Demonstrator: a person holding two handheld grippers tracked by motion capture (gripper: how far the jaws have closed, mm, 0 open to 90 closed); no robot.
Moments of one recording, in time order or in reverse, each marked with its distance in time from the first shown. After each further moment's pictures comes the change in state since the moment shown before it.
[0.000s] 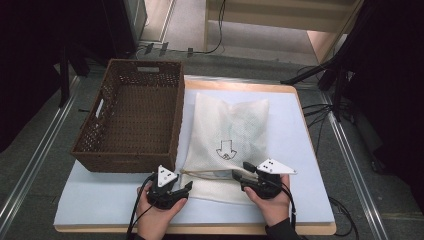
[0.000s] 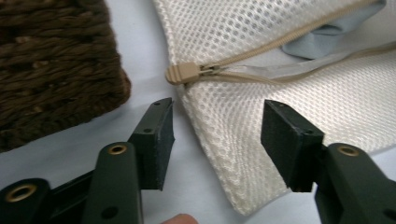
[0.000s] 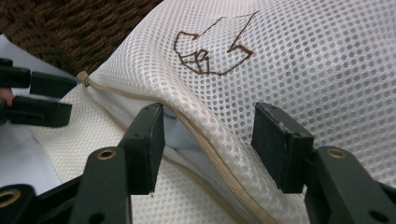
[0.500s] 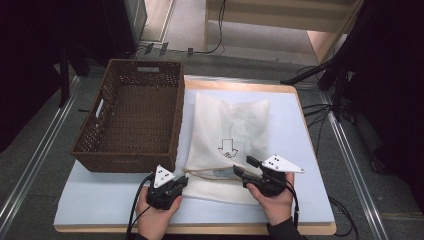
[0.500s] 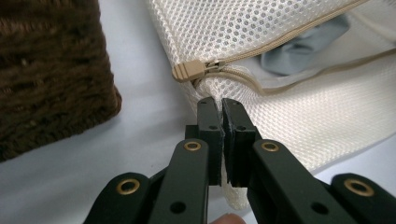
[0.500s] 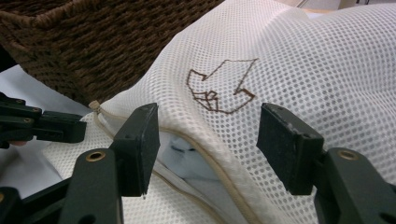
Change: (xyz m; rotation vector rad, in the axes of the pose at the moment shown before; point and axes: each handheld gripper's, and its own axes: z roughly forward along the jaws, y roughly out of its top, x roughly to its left) left arm 0.000 0.003 -0.010 -0.059 -0.057 -0.017; right arm 0.007 0.021 -0.015 -0.072 -0.006 0.002
